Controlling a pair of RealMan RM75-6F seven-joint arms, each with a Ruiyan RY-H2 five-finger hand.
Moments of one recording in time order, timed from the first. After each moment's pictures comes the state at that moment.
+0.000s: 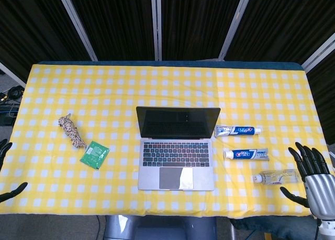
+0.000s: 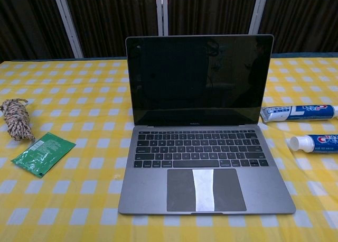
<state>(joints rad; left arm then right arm) 0.04 -1.00 0.02 -1.74 1.65 1.66 -0.05 -0.02 -0.99 0.01 -1.78 -1.70 1.63 -0.02</state>
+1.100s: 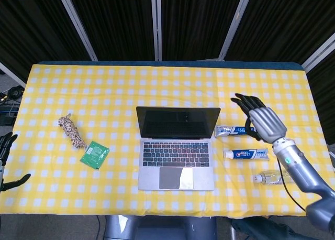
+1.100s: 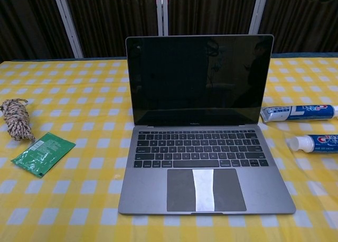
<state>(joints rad) -0.03 -1.03 -0.04 -1.72 1.49 1.50 -0.03 0.60 -0.94 0.30 -1.73 -1.34 0.84 0.21</state>
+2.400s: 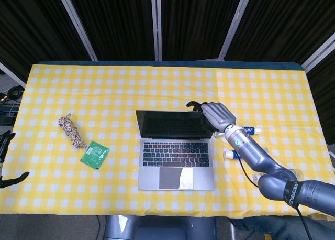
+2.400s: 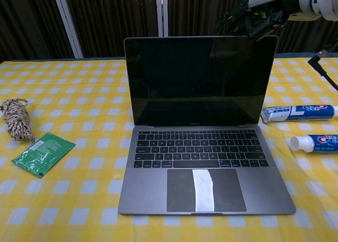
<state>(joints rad) -0.05 -1.02 -0.05 -1.71 1.44 1.47 -0.06 0.95 -1.09 0.28 -1.76 -0.83 0.66 -0.05</state>
